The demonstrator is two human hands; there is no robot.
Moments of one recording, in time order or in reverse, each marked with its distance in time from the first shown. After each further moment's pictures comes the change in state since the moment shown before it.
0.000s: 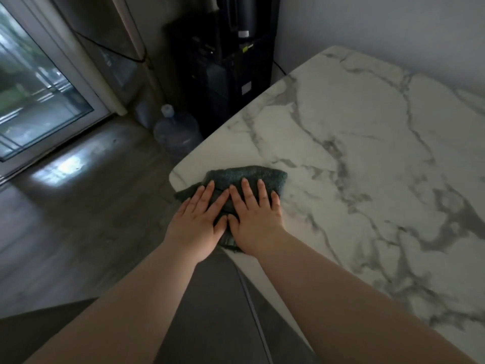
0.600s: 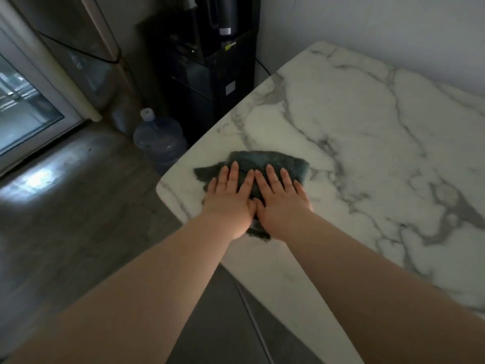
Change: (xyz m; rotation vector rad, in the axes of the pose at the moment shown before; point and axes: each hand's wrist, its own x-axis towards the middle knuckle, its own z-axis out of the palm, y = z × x) left_hand 0.074 0.051 -0.020 0.053 -0.121 0.042; right_hand 0.027 0.044 -0.021 -0.022 -0.027 0.159
